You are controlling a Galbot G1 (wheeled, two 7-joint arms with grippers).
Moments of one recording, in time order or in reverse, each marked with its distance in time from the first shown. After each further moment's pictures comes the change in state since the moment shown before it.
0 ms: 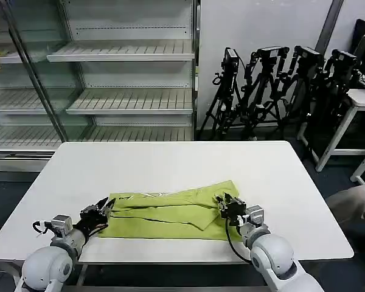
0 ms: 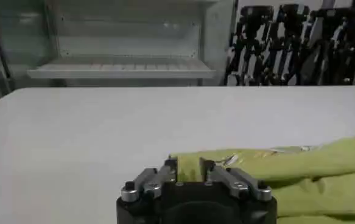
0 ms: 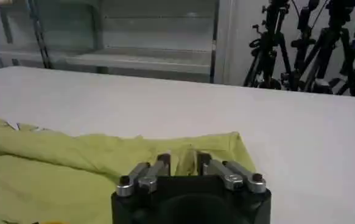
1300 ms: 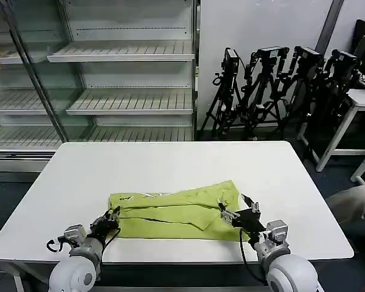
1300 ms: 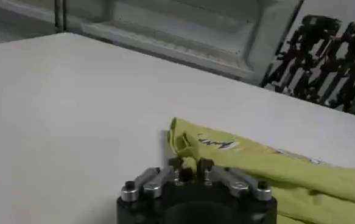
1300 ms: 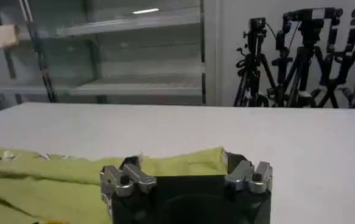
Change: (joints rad) left arm 0.029 -0.131 0.080 -0.021 -0.144 0.004 -0.328; right arm -0.194 0.018 0.123 0.200 0.026 0.023 0.020
